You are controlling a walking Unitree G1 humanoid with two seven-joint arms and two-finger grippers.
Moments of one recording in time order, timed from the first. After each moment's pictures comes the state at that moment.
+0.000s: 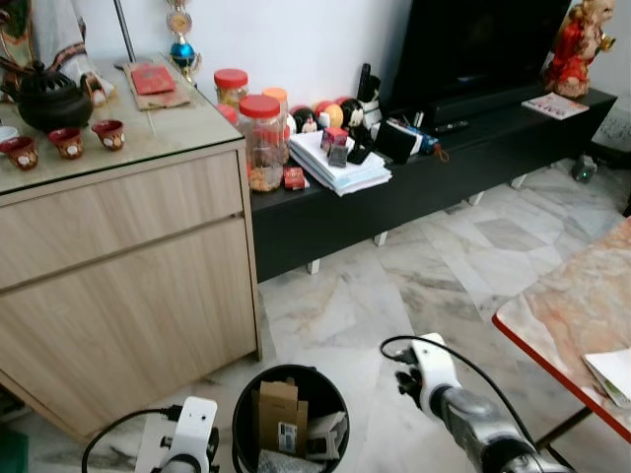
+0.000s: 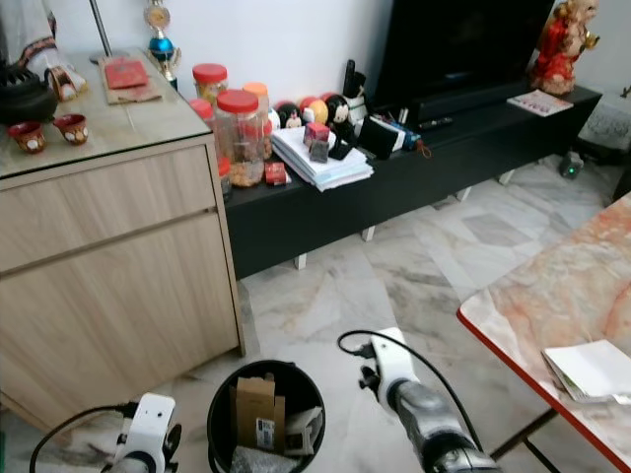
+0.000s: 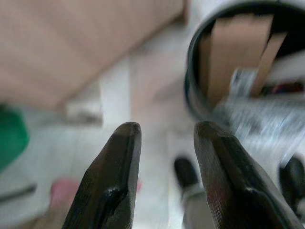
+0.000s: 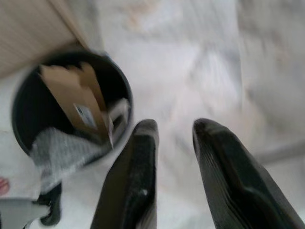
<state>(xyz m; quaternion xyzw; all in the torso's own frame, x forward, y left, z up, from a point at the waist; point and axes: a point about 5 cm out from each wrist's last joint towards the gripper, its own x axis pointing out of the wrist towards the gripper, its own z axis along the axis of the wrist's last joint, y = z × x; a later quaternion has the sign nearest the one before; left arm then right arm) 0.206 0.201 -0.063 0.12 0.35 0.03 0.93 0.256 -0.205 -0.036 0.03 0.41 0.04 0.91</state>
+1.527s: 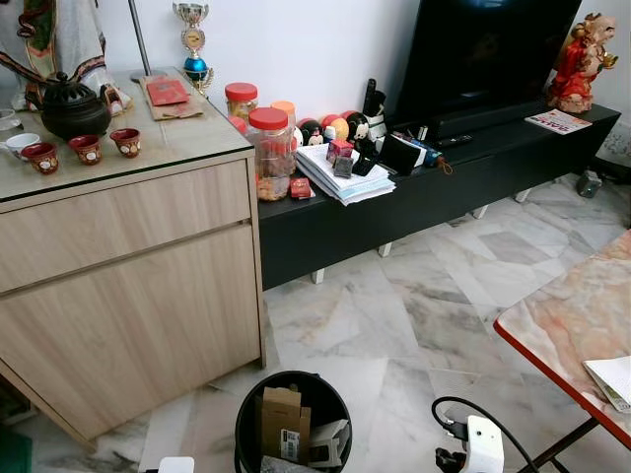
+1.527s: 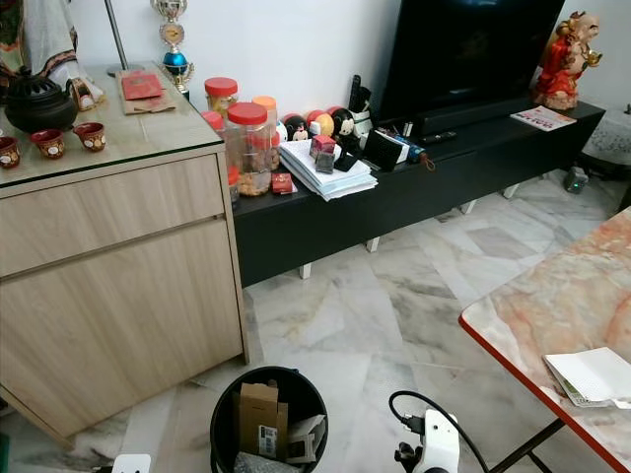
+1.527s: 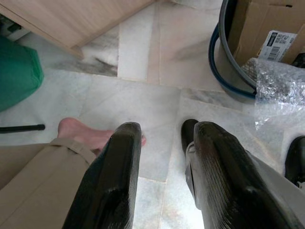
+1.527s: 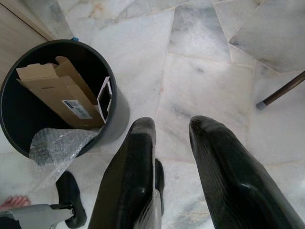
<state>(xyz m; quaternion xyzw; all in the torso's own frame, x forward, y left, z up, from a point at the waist) 0.165 0.202 -0.085 0.08 0.41 0.11 0.90 0.199 -0.212 -0.071 0.12 0.43 -0.05 0.90</state>
